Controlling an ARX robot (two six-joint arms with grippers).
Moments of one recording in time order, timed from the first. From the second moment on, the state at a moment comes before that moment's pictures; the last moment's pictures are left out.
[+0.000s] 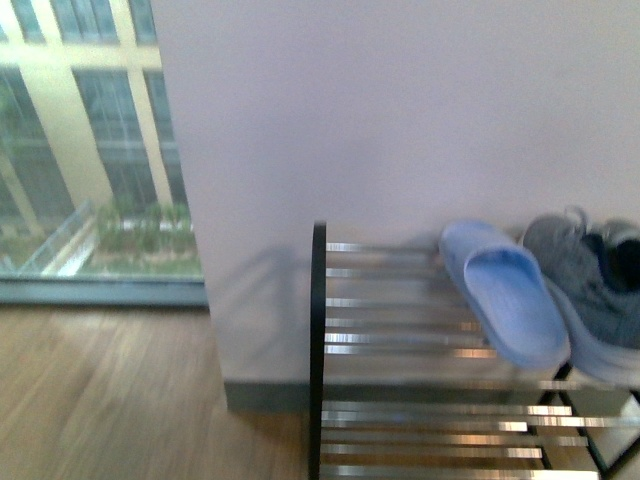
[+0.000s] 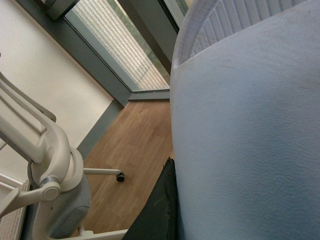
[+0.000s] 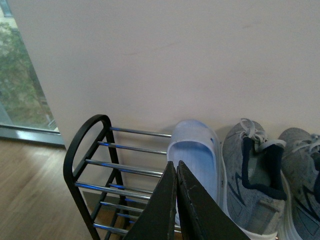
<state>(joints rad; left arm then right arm) 0.30 1.30 0.17 1.00 -0.34 0.51 0.00 1.17 0.12 1.04 0.00 0.00</state>
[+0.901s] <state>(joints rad) 0.30 1.30 0.17 1.00 -0.34 0.51 0.00 0.54 0.02 0.53 0.00 0.00</state>
